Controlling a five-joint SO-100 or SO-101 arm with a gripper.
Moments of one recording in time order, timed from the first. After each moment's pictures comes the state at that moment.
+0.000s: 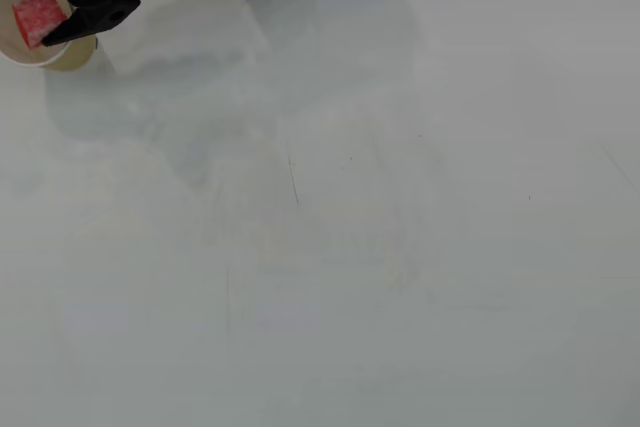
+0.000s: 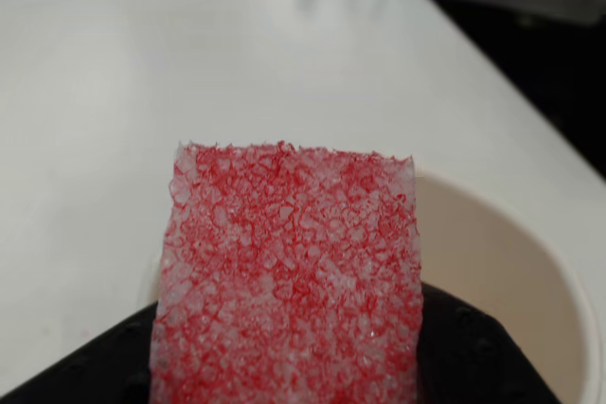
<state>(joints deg) 67.4 142.6 157.2 13.4 84.9</state>
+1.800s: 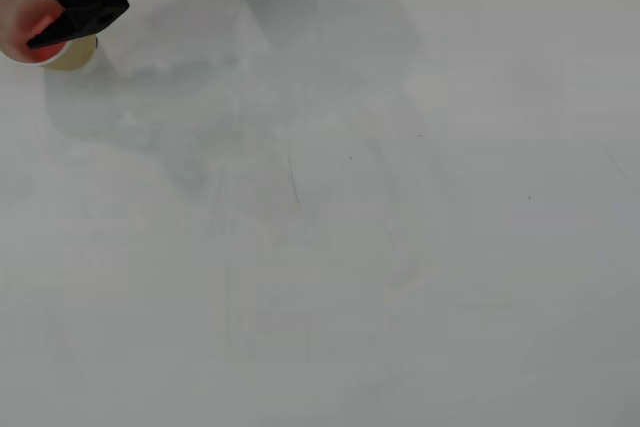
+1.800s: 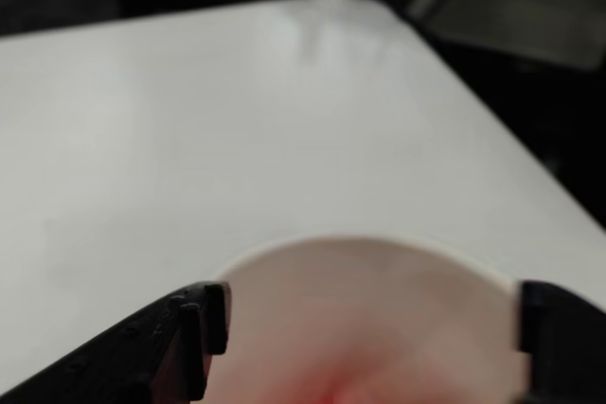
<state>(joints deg) 67.2 137.7 154.2 8.7 84.9</state>
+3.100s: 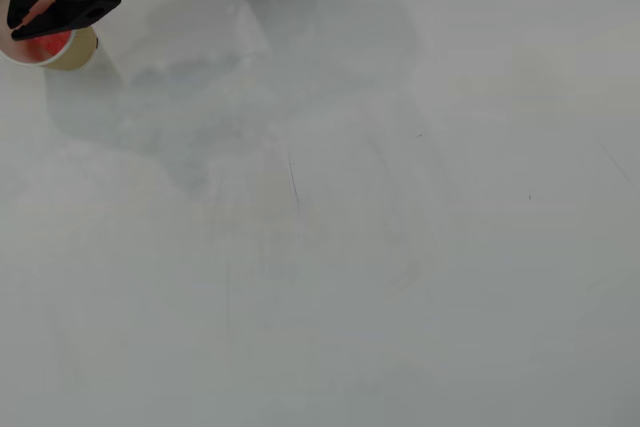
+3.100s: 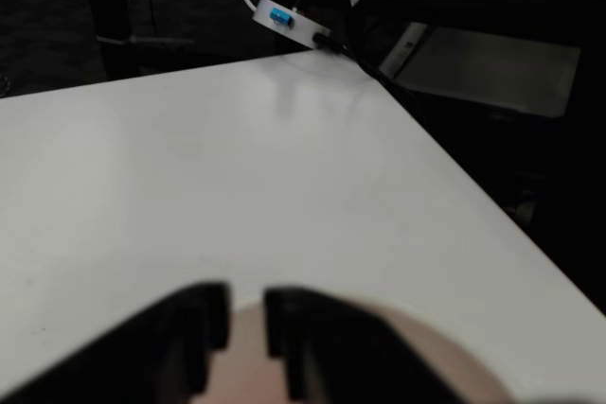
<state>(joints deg) 69.2 137.7 154.2 4.7 84.9</state>
